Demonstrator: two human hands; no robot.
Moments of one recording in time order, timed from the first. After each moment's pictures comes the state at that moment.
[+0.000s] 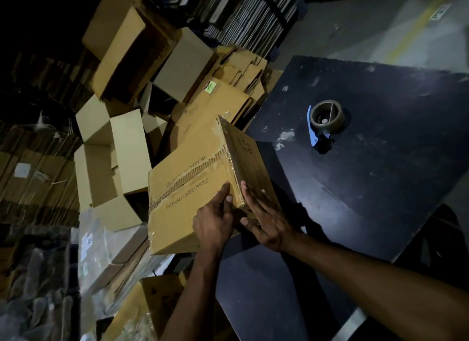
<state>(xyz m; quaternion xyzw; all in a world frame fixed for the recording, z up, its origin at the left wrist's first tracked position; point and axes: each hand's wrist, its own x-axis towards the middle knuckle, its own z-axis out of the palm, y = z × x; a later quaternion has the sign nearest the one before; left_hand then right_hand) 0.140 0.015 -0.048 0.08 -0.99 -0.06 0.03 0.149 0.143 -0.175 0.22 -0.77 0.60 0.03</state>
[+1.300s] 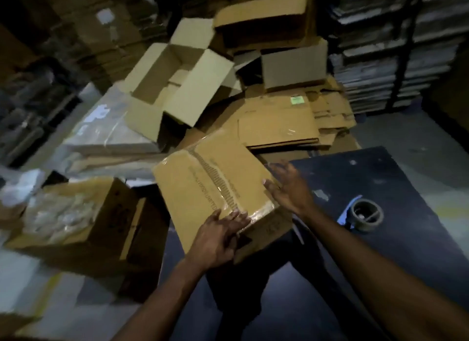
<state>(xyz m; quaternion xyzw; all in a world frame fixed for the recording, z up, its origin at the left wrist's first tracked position) 0.216 0.014 -0.060 0.01 -0.99 -0.14 0.01 -0.005 0.169 -0.079 0.32 -0.87 0.37 -0.06</state>
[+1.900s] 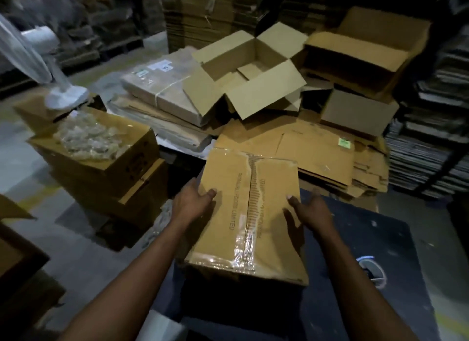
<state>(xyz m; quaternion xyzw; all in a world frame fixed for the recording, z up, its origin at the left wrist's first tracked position) 0.281 -0.037 -0.012 0.55 -0.72 -0.38 0.16 0.032 0.143 -0.024 0.21 -0.89 0.34 -0.22</state>
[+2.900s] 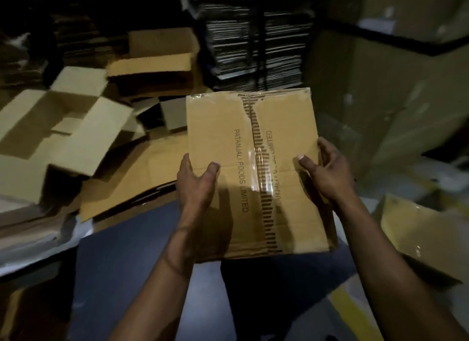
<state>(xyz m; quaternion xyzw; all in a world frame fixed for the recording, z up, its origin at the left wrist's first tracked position) 0.089 0.152 0.093 0.19 -0.76 -0.58 0.23 0.034 0.423 0.104 0.00 -0.81 0.58 0.09</state>
